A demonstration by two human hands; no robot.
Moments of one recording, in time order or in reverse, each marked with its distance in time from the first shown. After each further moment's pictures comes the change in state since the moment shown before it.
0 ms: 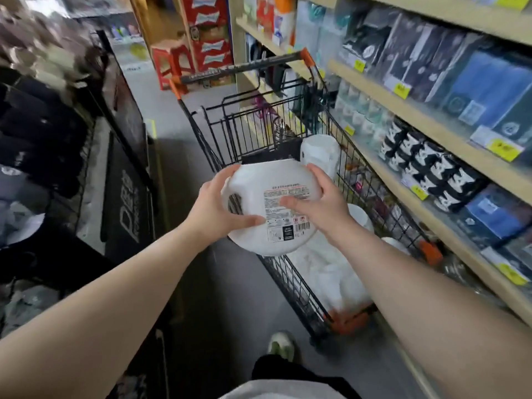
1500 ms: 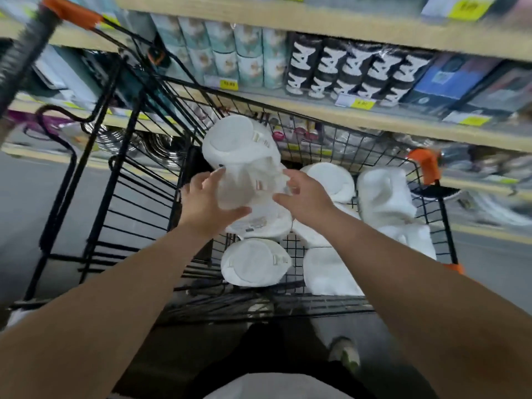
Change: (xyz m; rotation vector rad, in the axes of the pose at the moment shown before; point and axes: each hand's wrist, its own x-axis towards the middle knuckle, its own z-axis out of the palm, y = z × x) left_hand 0.415 -0.066 0.125 0.581 -0.772 0.467; right_hand 0.236 0.076 0.040 -0.120 0.617 0.551
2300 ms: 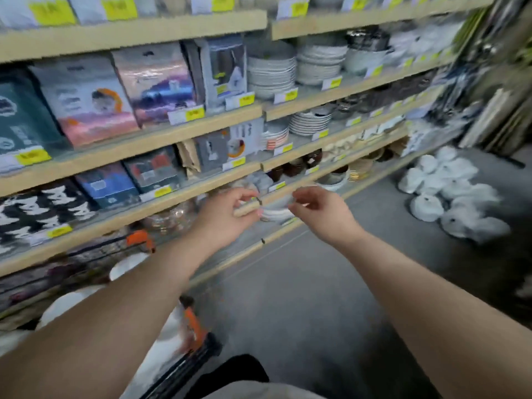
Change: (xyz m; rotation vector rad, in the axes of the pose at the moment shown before) left_hand -0.166 0.539 0.190 -0.216 -0.353 0.947; right_hand -0.326 0.238 -0.419 0.159 0.884 0.170
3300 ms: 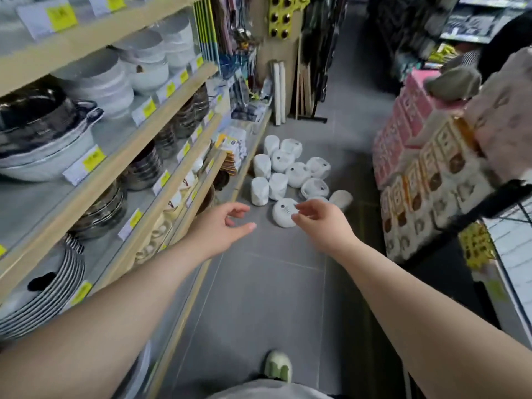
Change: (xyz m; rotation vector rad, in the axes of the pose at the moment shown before) left_hand 0.513 0.311 0.434 -0.021 -0.694 0.371; right_hand 0.300 0.310 -0.444 0.053 0.662 0.515
